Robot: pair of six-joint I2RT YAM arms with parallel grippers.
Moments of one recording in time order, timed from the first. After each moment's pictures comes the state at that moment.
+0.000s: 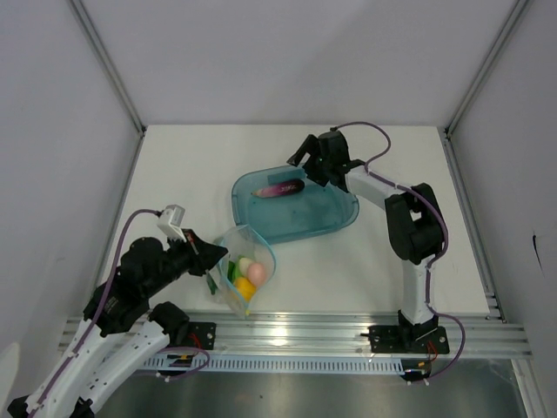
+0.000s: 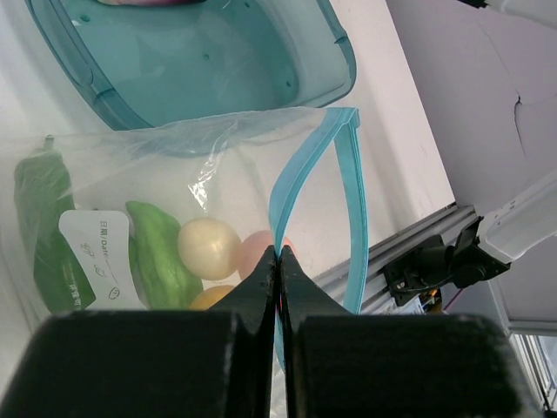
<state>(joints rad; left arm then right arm) -0.59 0.37 0.71 -0.69 0.07 -0.67 0.47 2.03 1.51 -0.07 -0.05 0.92</state>
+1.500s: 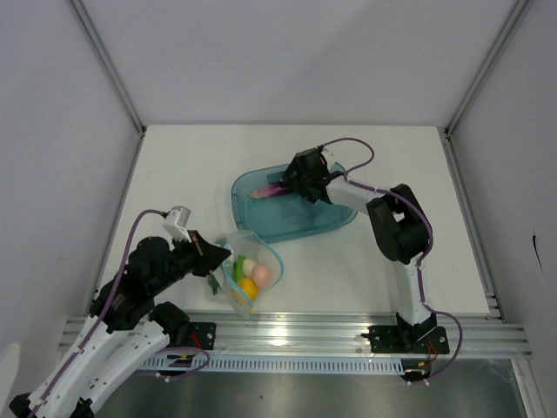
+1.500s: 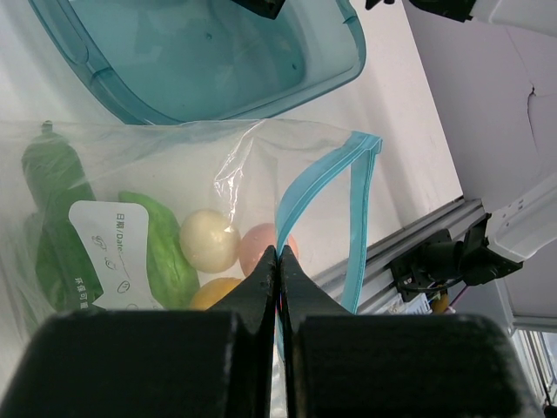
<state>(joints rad) -0.59 0.38 0.66 -0.66 0.09 -0.68 0.59 2.11 1.49 -0.12 0.15 0.99</state>
